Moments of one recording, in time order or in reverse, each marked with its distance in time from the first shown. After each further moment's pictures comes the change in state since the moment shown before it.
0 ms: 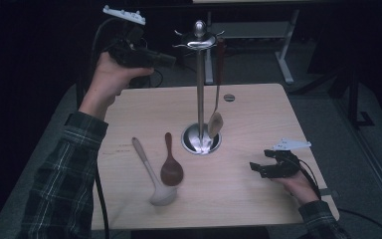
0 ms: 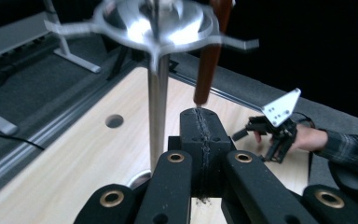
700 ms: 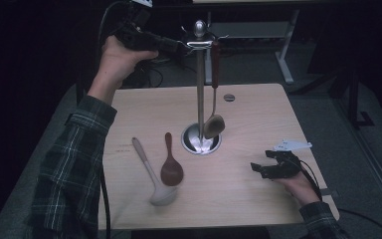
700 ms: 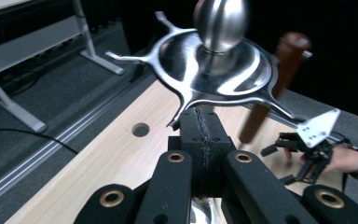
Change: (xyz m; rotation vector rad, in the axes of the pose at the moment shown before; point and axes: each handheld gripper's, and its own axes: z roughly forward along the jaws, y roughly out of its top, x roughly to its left) left arm 0.023 0.024 0.012 0.004 0.090 -0.018; right arm -0.001 -0.002 -0.001 0.005 -0.014 -0.005
